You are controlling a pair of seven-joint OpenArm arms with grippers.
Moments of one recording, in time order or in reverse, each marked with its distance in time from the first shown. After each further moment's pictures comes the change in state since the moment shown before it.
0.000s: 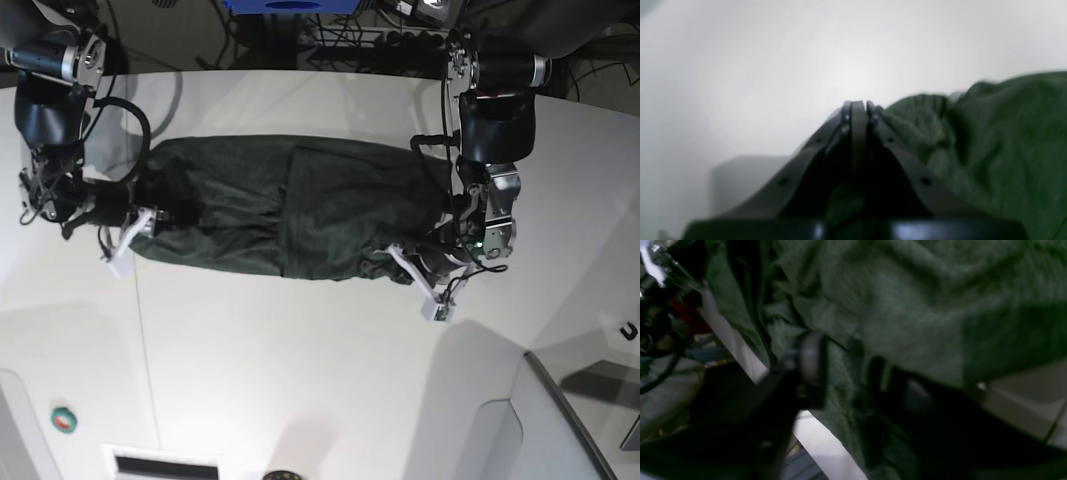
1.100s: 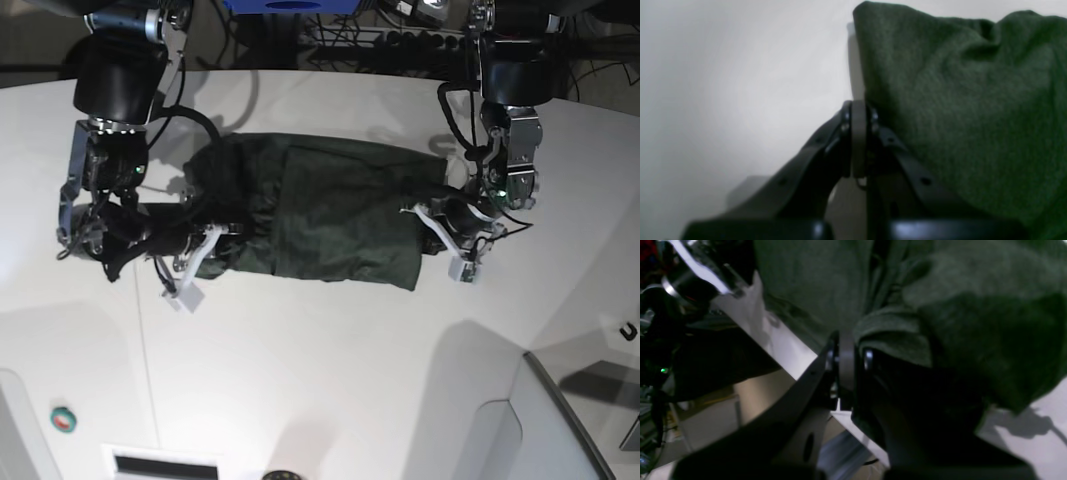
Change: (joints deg) left arm 11.9 -4.4 4.0 9.3 -3.0 0.4 -5.8; right arm -4.8 -16.6 -0.2 37.3 -3.9 -13.1 -23.1
